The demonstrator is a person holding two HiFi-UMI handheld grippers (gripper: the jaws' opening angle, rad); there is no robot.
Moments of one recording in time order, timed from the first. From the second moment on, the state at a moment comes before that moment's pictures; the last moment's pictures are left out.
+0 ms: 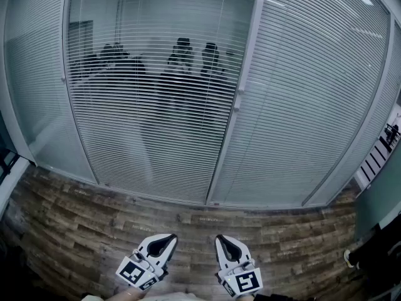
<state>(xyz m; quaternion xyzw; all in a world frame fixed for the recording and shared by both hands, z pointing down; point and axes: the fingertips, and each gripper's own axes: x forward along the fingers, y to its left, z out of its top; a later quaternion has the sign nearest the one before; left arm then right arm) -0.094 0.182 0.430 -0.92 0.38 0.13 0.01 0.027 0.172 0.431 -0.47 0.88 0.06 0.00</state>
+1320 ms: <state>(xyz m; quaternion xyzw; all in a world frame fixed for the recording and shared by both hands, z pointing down) -0.026 0.154 0.418 -0.93 0.35 0.12 0.03 0.088 0.147 0.424 -0.50 0.87 0.05 0.02</state>
